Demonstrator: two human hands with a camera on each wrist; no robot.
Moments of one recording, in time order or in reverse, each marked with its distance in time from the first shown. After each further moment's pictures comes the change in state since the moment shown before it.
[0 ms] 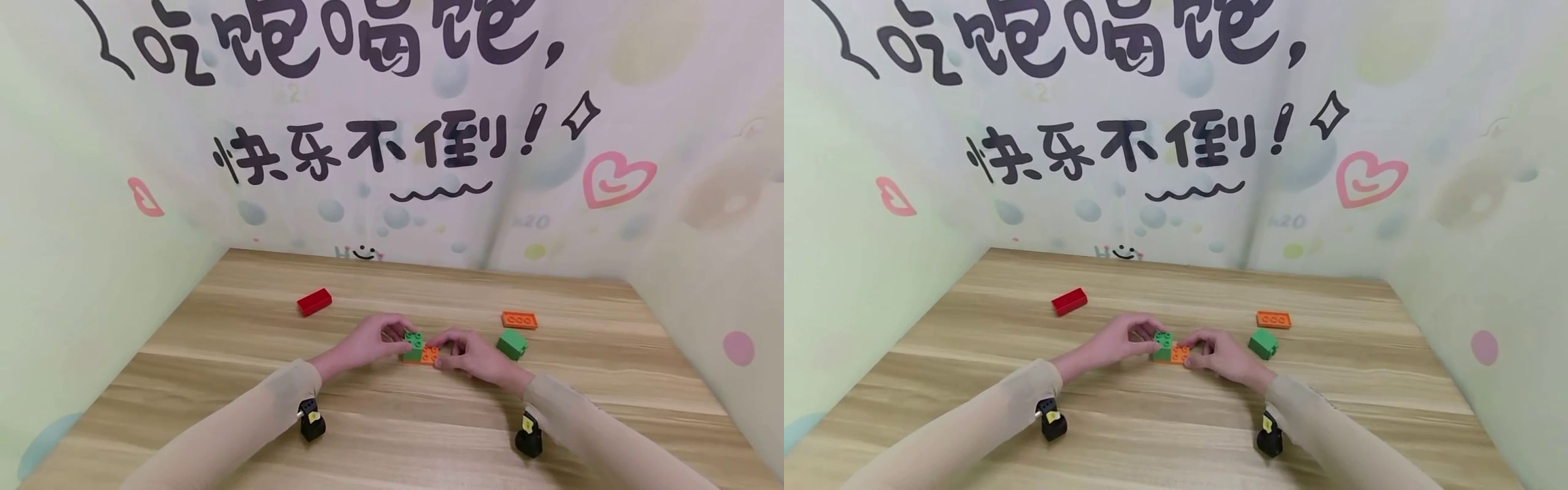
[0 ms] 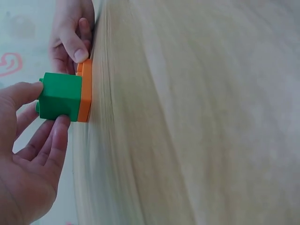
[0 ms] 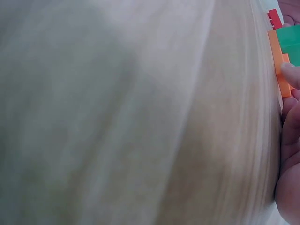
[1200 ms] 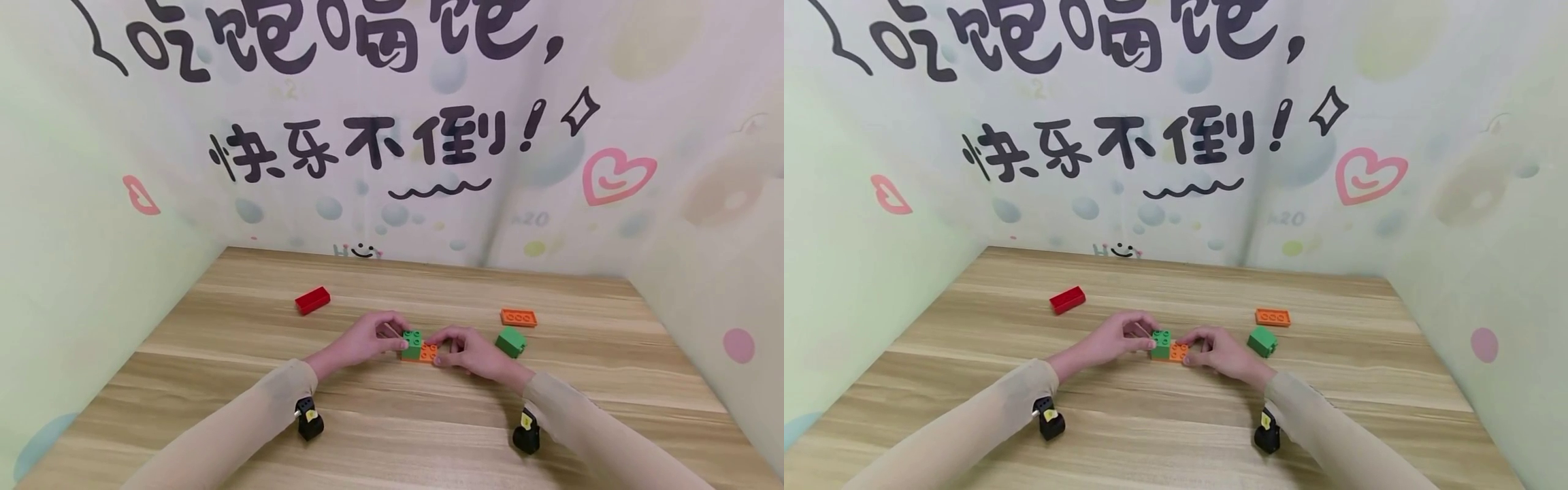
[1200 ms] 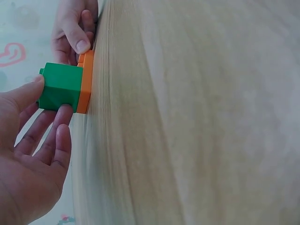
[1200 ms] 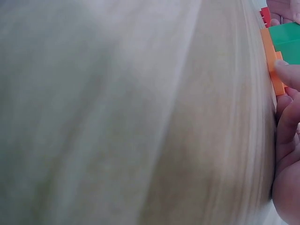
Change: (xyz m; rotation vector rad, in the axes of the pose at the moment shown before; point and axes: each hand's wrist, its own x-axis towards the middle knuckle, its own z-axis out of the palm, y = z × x) left_hand 0.001 -0.008 -0.002 -0.096 -0.012 -0.050; right_hand 0.001 -0.001 -0.002 0.027 -0.004 0.018
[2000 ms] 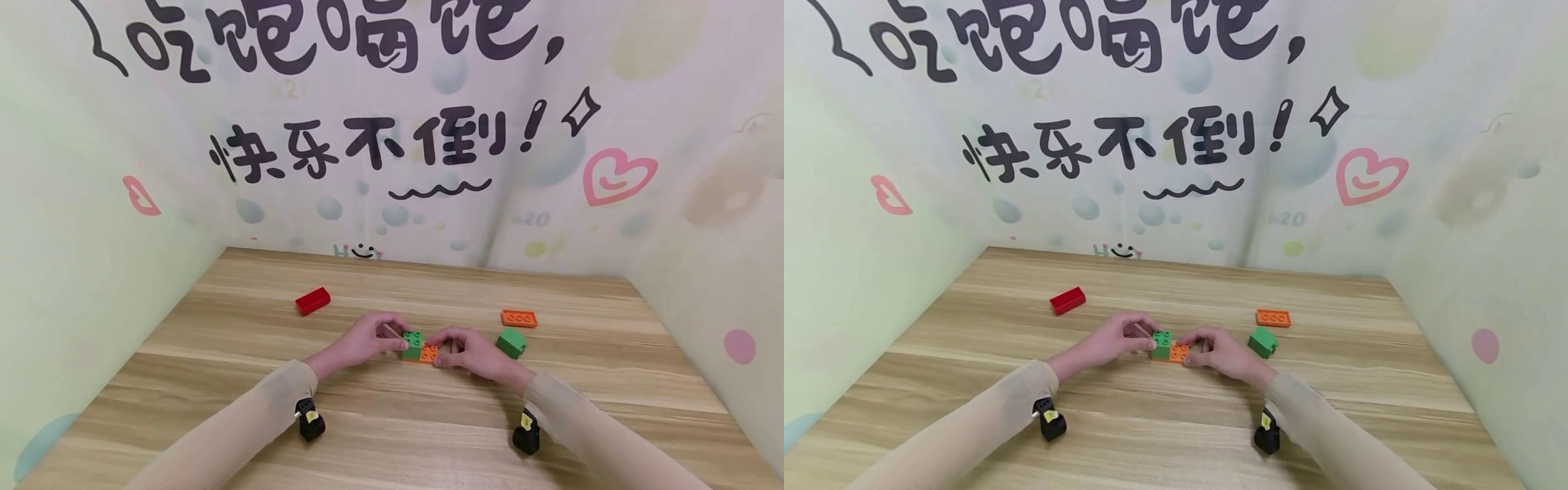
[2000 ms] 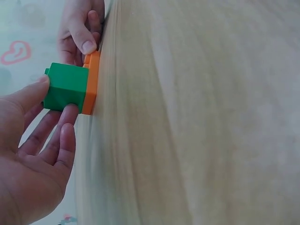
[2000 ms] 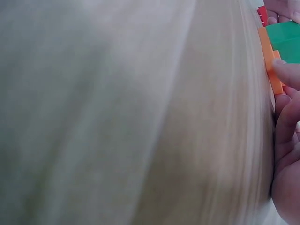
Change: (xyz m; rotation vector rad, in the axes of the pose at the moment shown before) left_hand -0.001 0.004 -0.001 -0.015 -0.009 -0.028; right_hand 0.000 0.002 0.000 0.000 -0.004 0.003
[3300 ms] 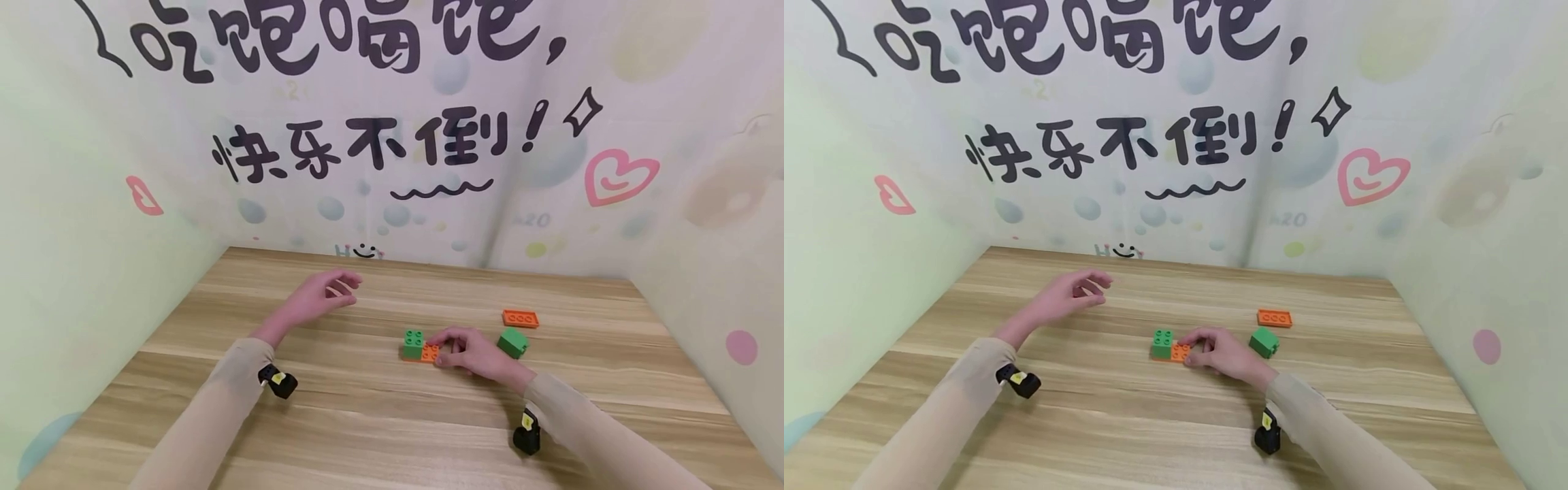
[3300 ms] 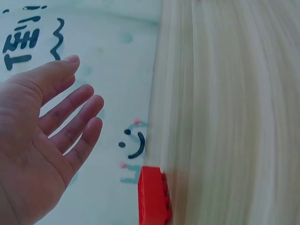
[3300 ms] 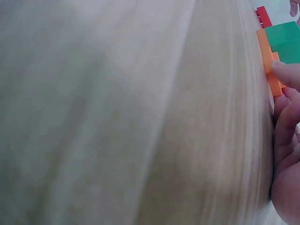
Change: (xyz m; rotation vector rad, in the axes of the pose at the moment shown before) left_hand -0.016 -0.006 -0.100 0.283 0.185 0.106; right_hand 0.000 0.000 -0.002 0.005 -0.014 0.011
